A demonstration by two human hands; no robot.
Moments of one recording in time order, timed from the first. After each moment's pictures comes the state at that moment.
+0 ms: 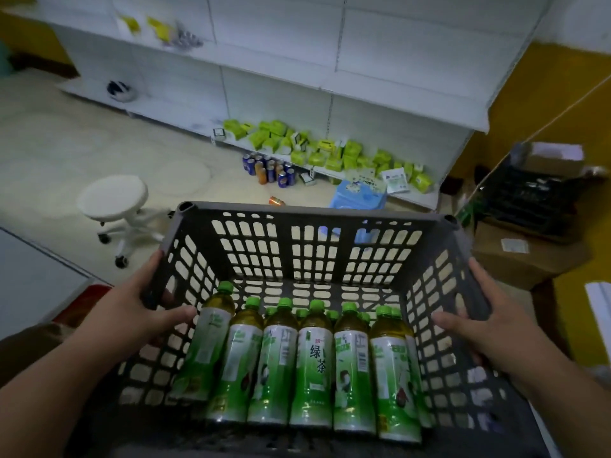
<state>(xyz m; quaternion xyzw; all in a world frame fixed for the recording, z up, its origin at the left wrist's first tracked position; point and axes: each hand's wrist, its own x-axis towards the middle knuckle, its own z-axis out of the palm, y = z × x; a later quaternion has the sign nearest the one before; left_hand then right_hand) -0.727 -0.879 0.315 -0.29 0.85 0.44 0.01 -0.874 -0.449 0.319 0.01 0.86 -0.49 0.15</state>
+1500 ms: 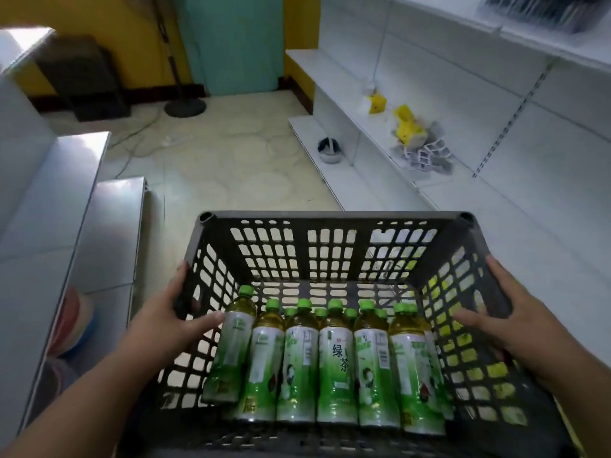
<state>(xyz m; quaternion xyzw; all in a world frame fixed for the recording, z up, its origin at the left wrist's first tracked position) -1.387 -1.592 0.313 -0.58 0.64 0.45 -0.22 -1.805 -1.409 0.346 -0.34 0.80 -0.40 0.29</state>
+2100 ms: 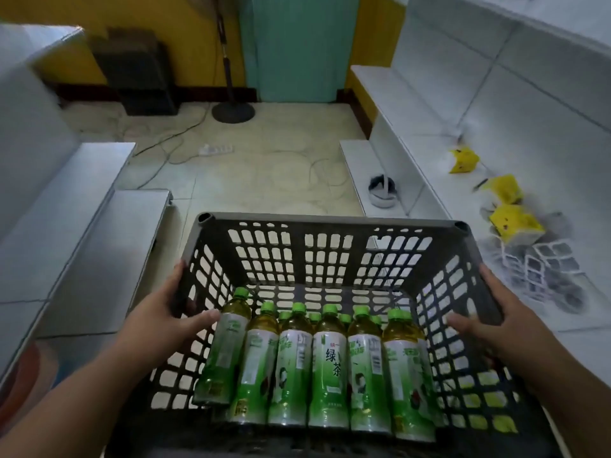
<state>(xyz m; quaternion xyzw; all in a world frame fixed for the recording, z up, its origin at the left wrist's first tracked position) -1.498 -1.984 0.281 -0.65 0.58 0.42 -0.25 -1.951 -1.895 0.307 -0.40 0.77 -0.36 0.35</state>
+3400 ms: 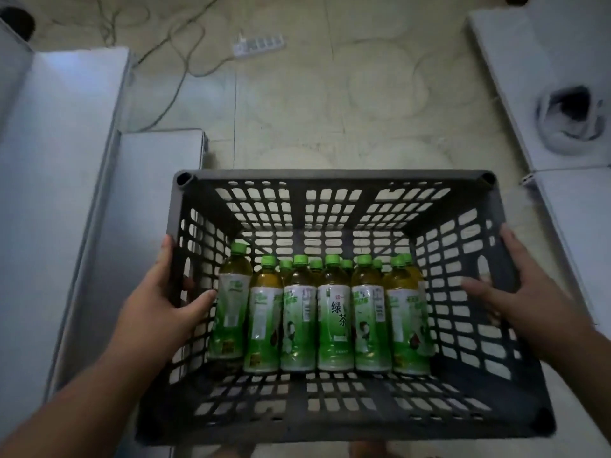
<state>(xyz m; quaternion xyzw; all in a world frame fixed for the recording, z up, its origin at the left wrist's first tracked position) -1.248 -2.472 -0.001 -0.76 0.51 0.37 -0.18 -1.679 -2.436 -0.017 -0.35 0.79 -0.28 0.42</state>
